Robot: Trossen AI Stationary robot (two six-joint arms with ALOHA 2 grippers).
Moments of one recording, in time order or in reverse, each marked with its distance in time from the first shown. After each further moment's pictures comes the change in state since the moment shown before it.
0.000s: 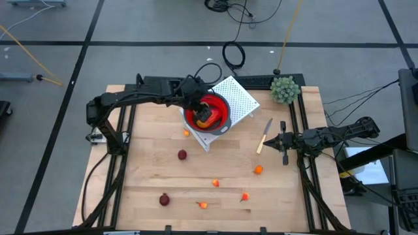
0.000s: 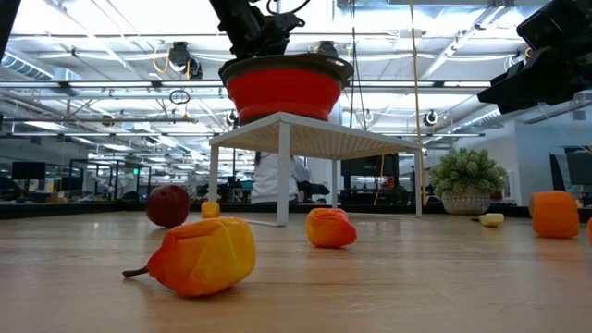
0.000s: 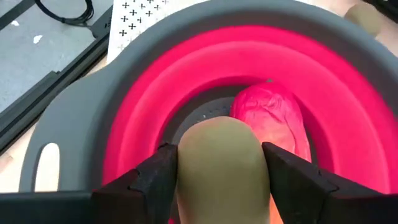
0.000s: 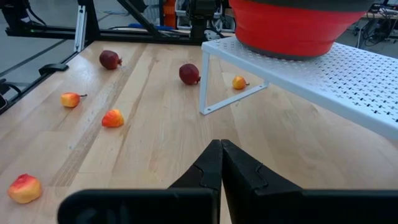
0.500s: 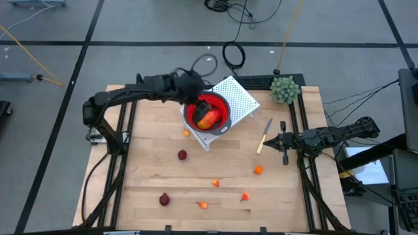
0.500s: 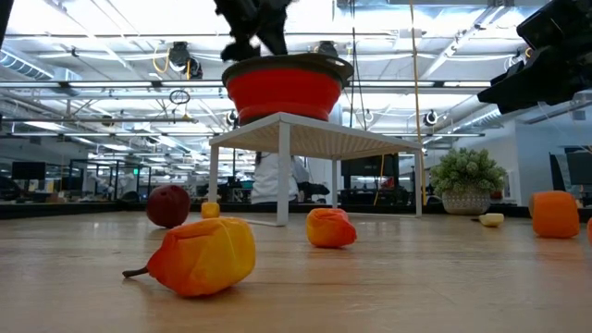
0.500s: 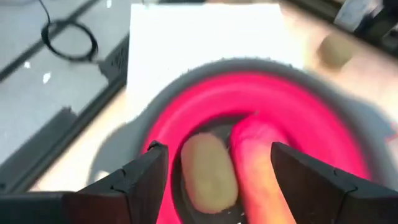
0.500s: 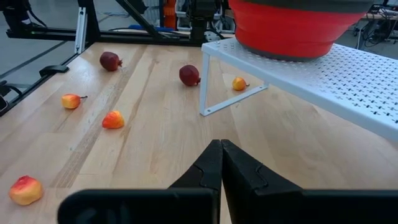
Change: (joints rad) left arm 0.013 -0.053 0.077 -0.011 -0.009 0.102; right arm 0.000 0.000 0.000 0.003 0.000 0.001
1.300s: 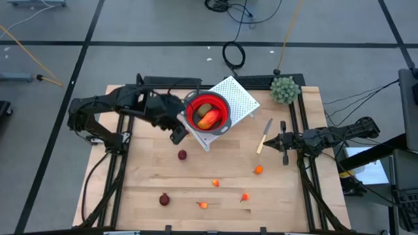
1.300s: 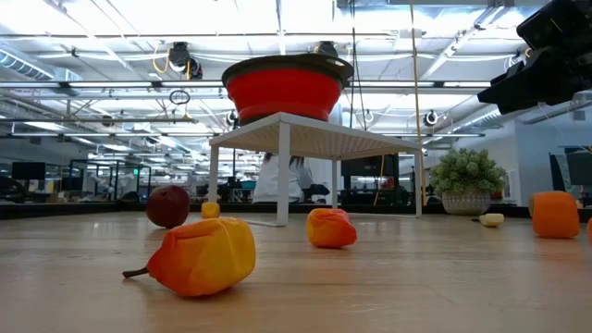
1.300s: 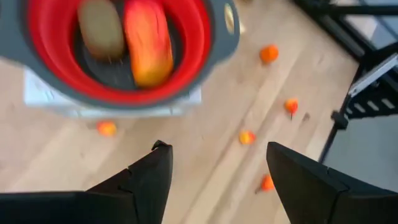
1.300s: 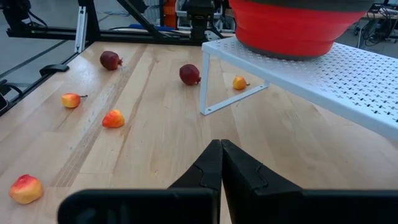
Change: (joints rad) left arm -0.337 -0.137 0.149 -0.418 0.072 -0.439; right arm 0.000 0.000 0.000 -0.003 -0.001 0.001
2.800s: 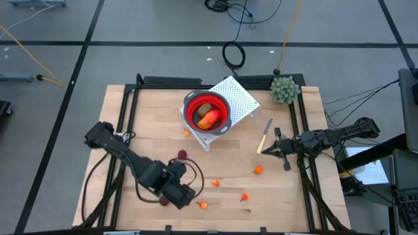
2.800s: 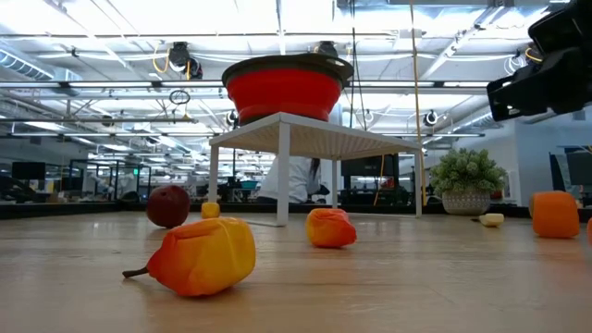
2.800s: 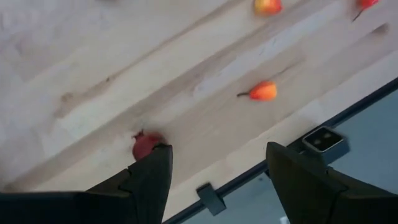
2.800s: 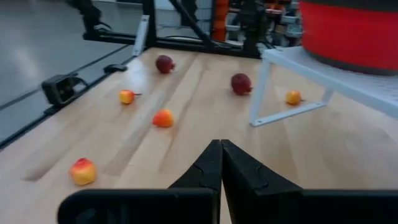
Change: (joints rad) left arm -0.540 0.342 -0.001 -0.090 -0.014 -0.920; right arm 0.000 0.000 -0.106 0.178 -0.212 -0.064
